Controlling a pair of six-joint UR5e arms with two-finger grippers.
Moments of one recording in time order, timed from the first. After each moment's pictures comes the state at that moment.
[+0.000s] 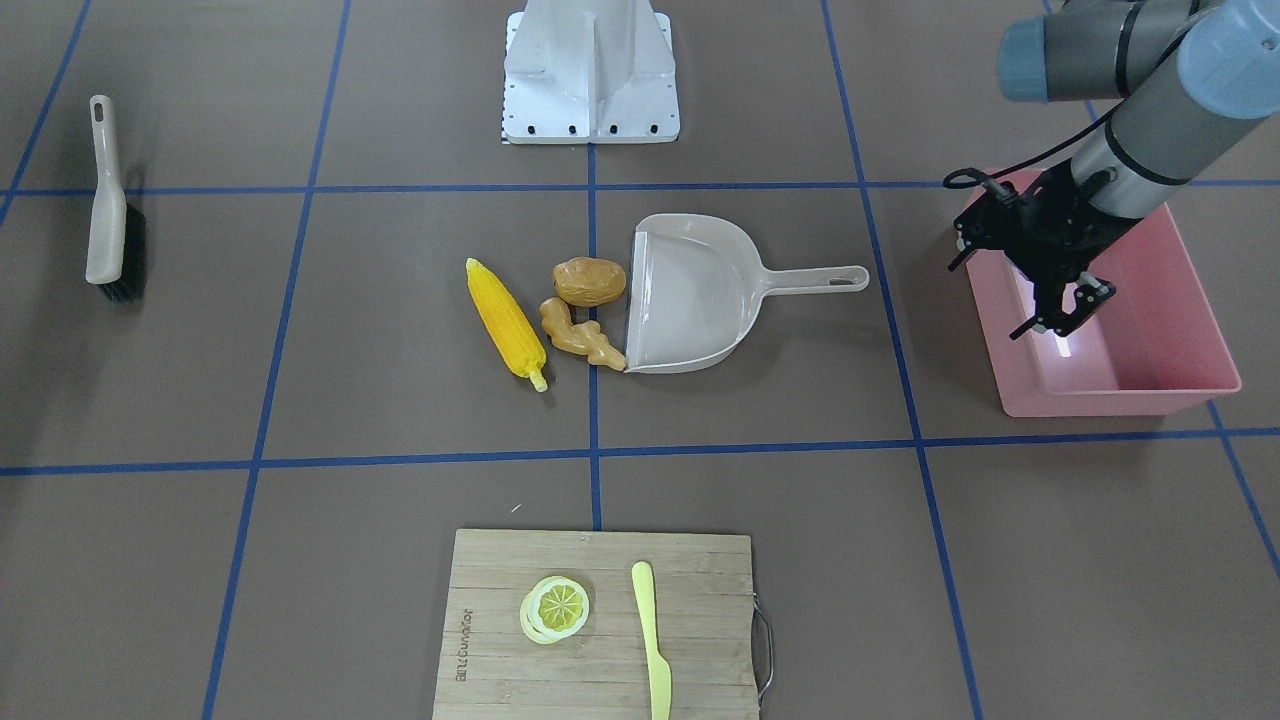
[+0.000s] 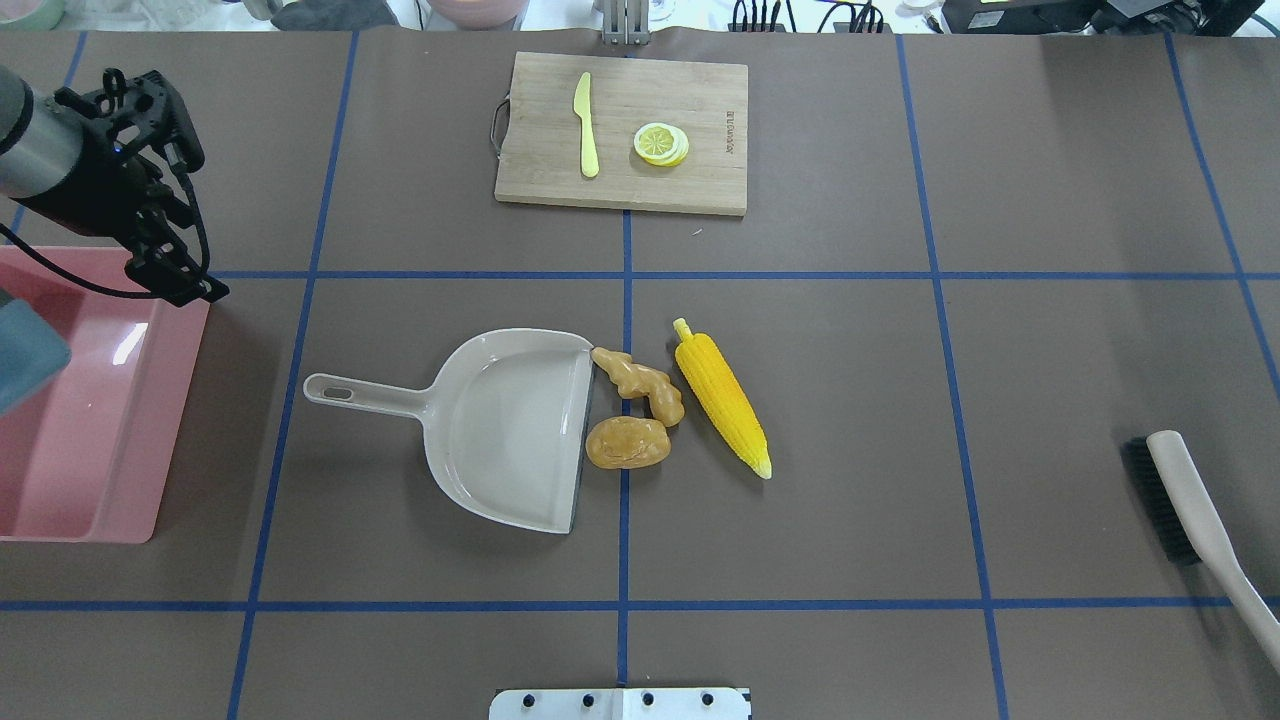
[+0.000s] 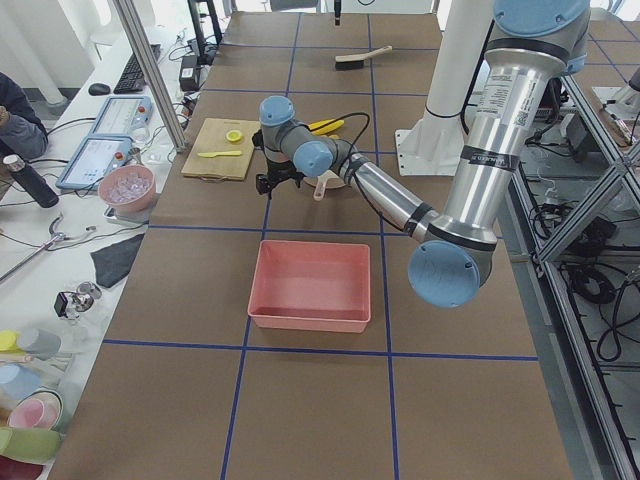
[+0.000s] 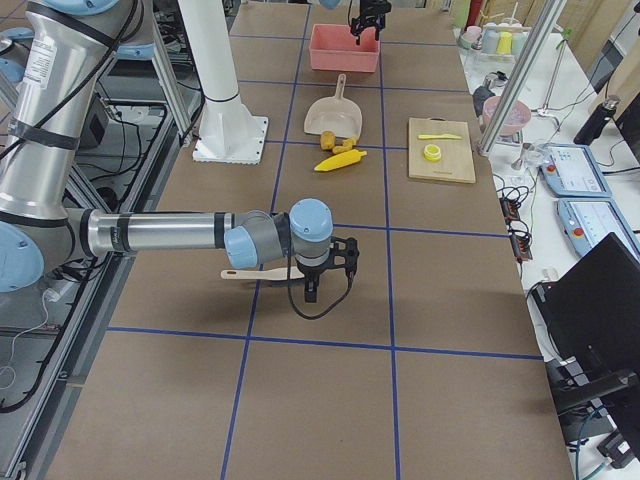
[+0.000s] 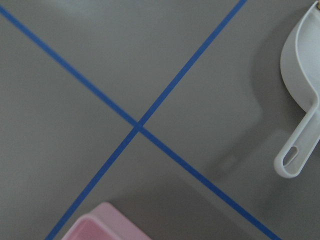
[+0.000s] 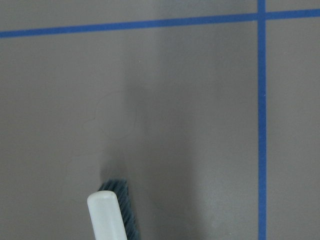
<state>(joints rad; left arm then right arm) -1.00 -1.83 -1.89 -1.69 -2.26 0.24 1.30 -1.94 1.94 -1.24 2.42 0.39</state>
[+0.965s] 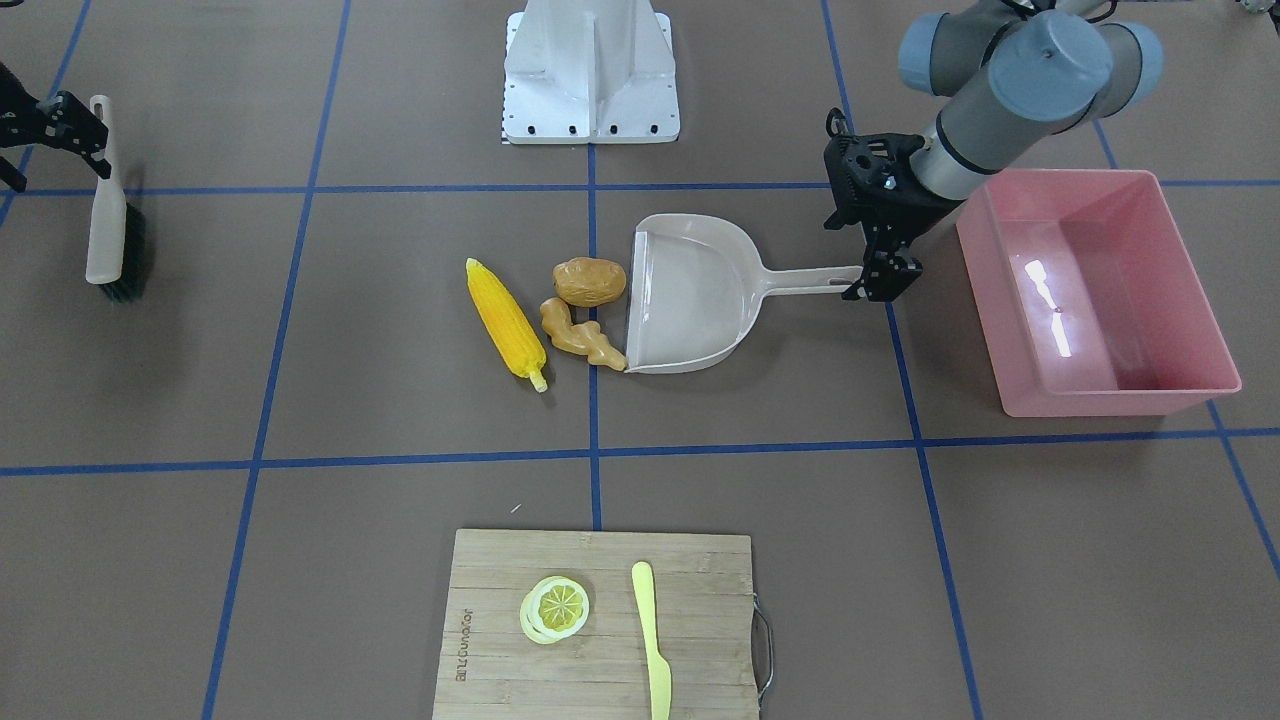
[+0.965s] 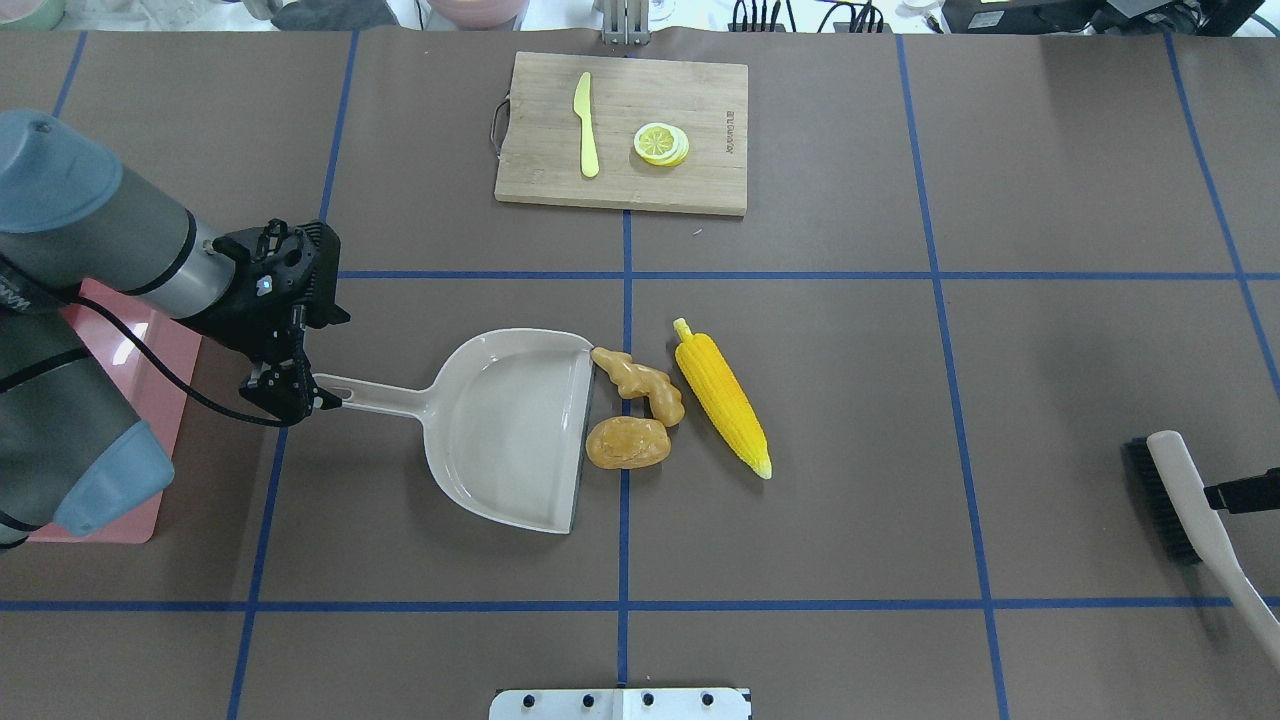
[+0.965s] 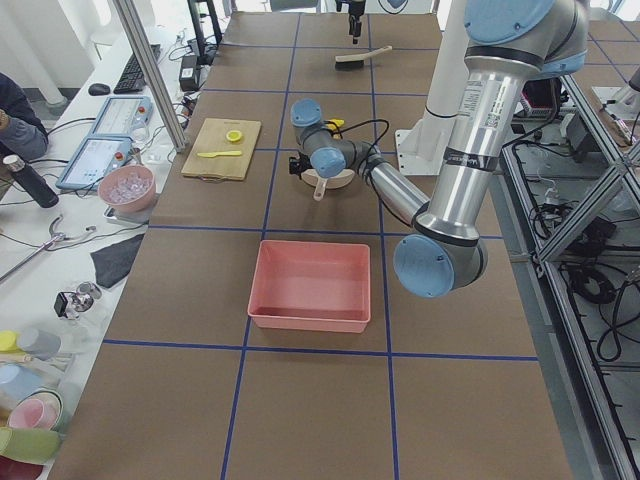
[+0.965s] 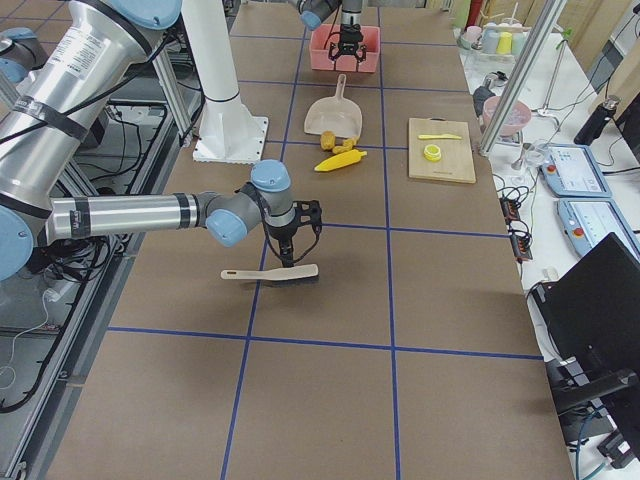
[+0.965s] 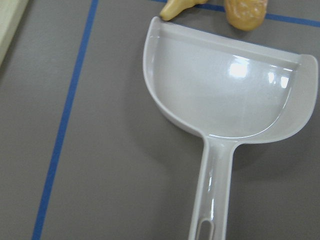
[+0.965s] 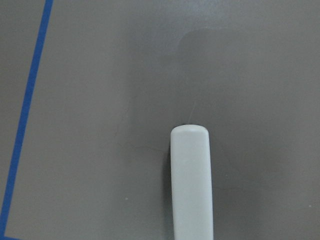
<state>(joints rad) -0.78 -1.84 -1.89 -1.87 -2.26 0.38 0.84 -2.12 2.12 -0.92 2.09 0.77</state>
